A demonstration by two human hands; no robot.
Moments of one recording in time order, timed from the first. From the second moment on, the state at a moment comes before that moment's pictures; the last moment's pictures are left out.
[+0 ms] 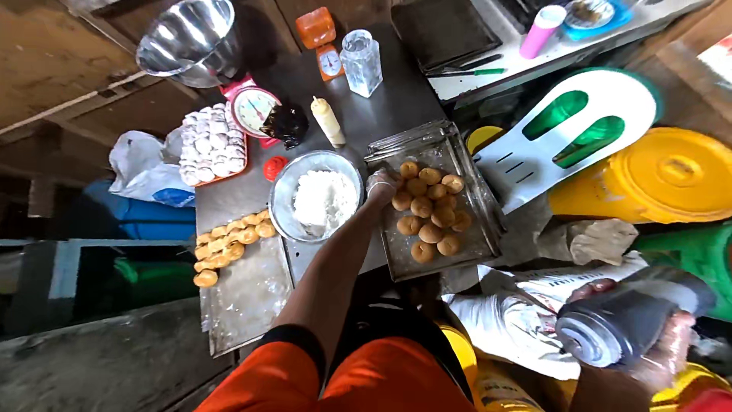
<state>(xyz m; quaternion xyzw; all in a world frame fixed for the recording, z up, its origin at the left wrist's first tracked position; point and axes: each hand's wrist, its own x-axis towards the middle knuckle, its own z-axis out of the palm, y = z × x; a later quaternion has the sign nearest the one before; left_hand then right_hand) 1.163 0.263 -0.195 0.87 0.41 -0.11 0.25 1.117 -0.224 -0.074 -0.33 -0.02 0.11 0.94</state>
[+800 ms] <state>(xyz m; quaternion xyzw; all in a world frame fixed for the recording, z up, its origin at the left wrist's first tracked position) 0.729 0.299 -0.062 0.26 0.38 0.33 0.83 0.980 0.114 -0.016 -0.17 -0.02 0.36 0.92</state>
